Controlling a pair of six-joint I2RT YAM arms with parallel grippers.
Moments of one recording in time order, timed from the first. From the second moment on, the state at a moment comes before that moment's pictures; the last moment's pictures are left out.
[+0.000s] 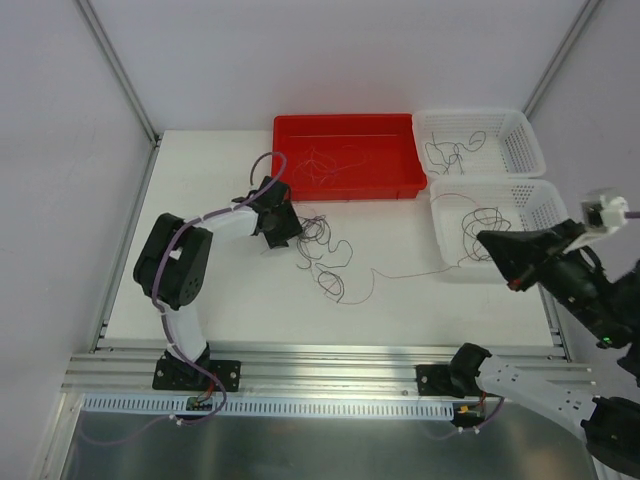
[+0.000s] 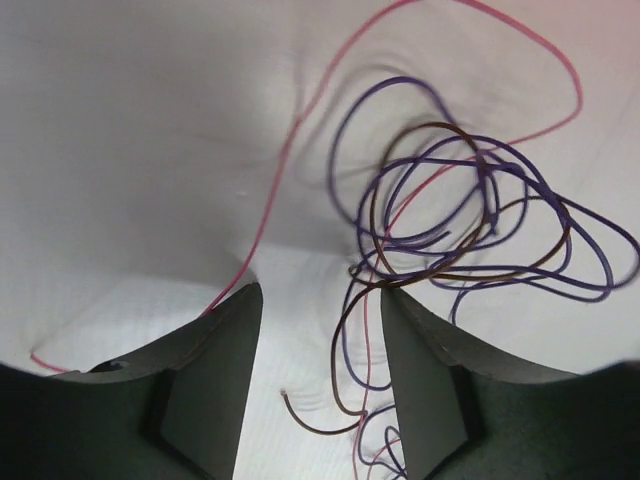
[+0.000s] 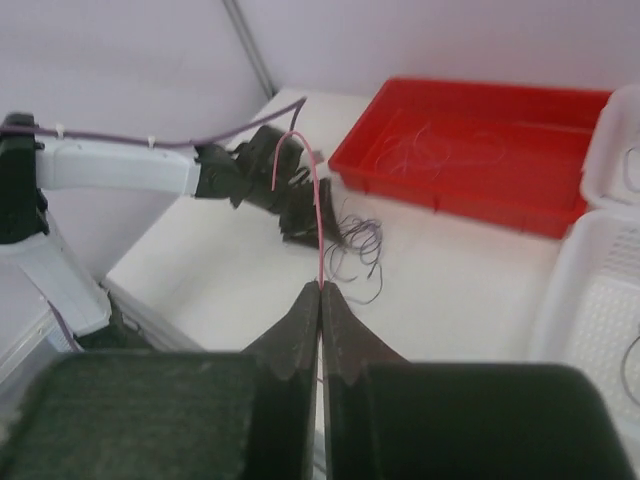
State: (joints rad) left arm -0.46 1.85 1.15 -0.34 0.04 -0.83; right arm 0.89 0.67 1.56 -0.98 0.25 0.31
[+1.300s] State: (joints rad) left arm -0.13 1.09 0.78 -0.48 0.13 -0.54; right arm 0.70 0.93 0.92 -0.87 0.22 0.34
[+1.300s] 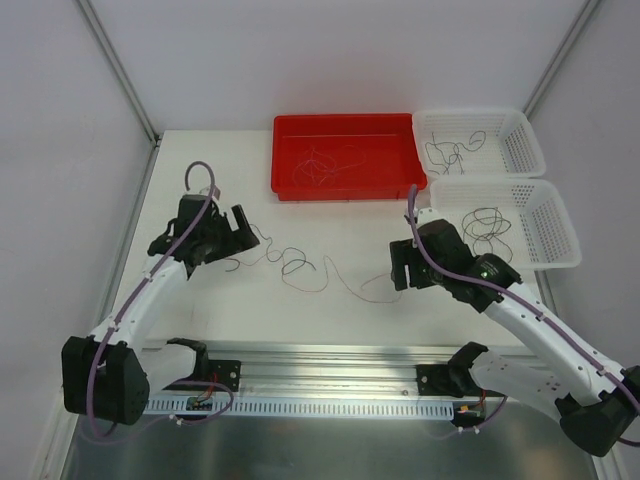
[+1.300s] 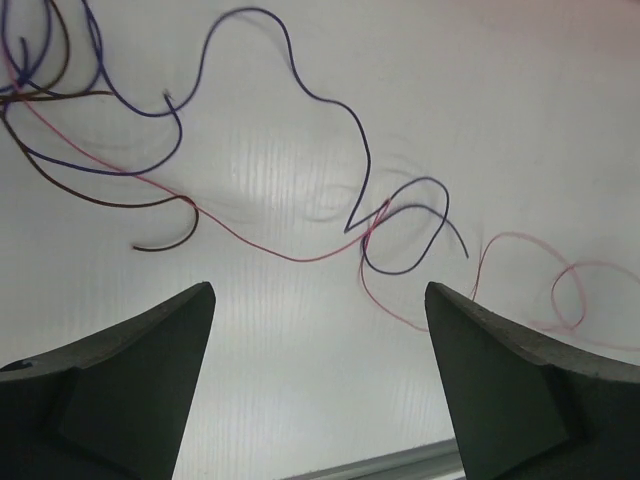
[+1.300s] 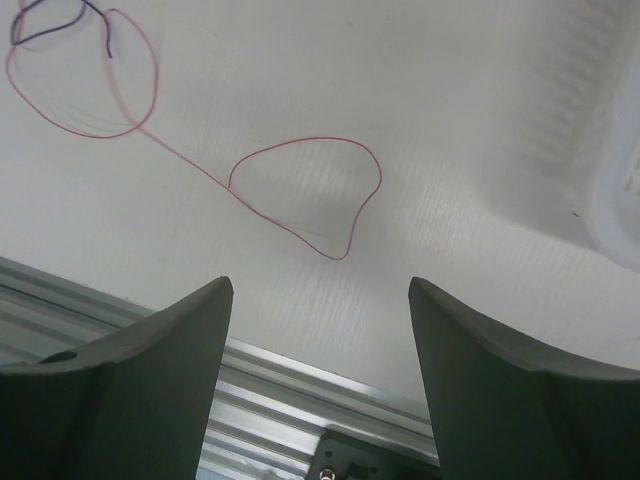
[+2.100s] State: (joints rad) left arm -0.43 1.52 0.91 -0.53 -0.02 -0.22; right arm 0.70 0.83 0.80 -0.66 -0.09 0.34
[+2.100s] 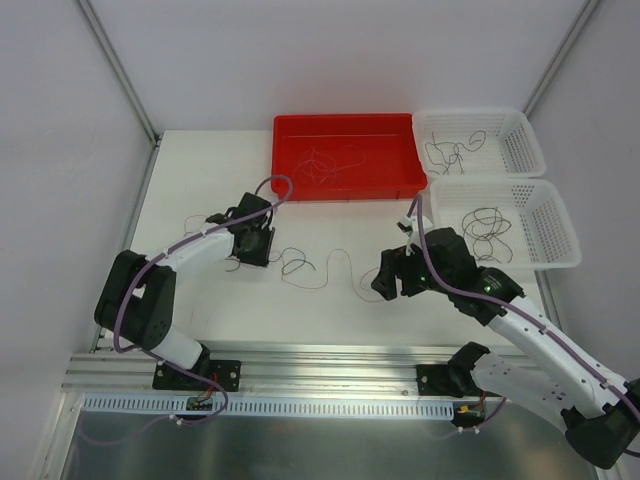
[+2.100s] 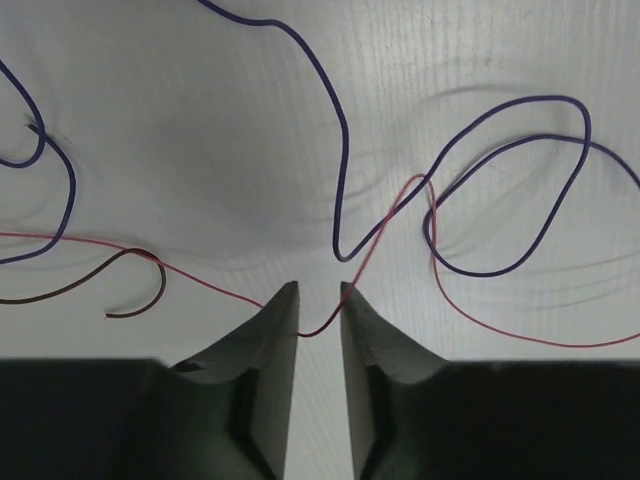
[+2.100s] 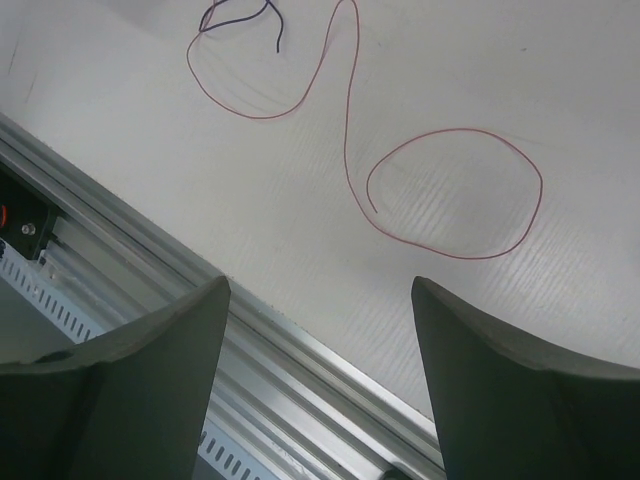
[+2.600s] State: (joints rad) left arm -0.52 1.44 1.21 -0.67 0.13 -0.49; right arm 0.85 0.88 0.57 -0.18 -0.17 0.48
